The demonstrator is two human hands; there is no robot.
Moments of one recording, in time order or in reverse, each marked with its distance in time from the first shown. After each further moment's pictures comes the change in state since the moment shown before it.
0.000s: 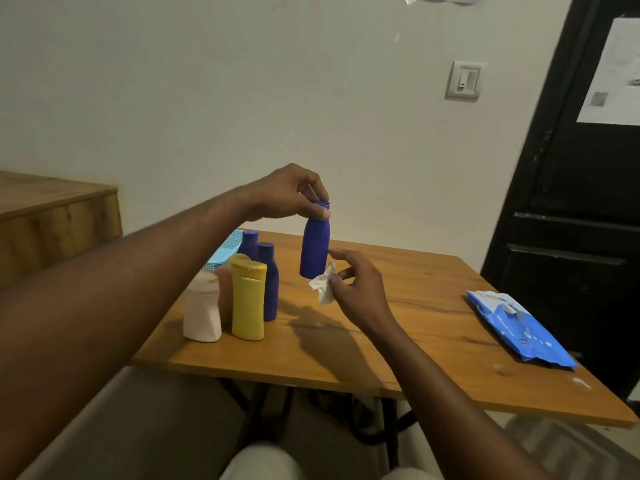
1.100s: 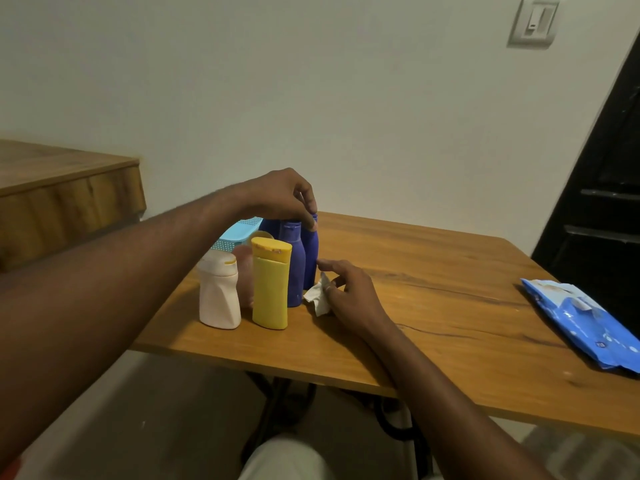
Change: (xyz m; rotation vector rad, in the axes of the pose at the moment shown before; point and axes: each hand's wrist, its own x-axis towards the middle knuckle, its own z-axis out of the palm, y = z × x) left_hand -0.005 -0.085 0.002 0.201 -0.070 -0.241; right_hand 0.005 0.037 0.069 -0.029 -0.306 0.077
